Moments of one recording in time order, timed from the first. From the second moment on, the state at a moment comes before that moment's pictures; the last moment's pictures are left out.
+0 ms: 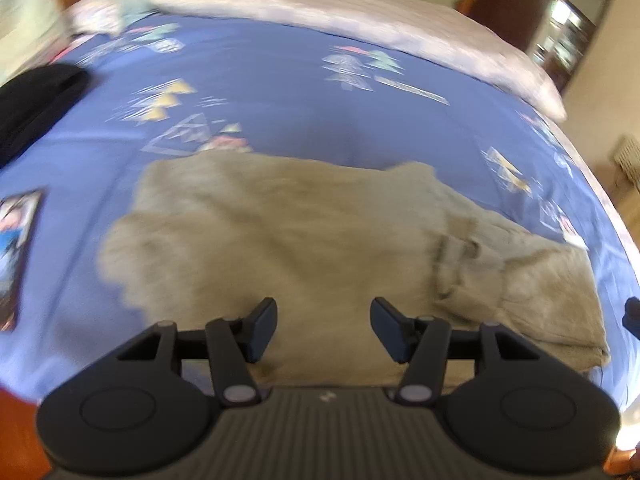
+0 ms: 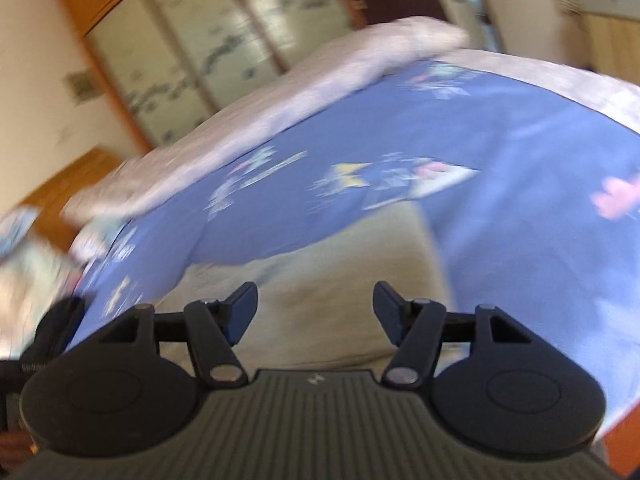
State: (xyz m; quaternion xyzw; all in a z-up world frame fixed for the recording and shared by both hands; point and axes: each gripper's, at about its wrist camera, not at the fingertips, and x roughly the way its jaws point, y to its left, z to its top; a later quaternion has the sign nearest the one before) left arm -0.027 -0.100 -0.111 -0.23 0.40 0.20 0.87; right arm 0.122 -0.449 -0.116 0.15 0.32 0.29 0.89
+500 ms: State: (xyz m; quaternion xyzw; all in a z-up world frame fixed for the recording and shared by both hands) left arm -0.107 -0.021 -0.120 -0.34 0.34 0.27 0.83; right arm 0.099 -0.286 -0.128 -0.05 0.33 0.44 0.83
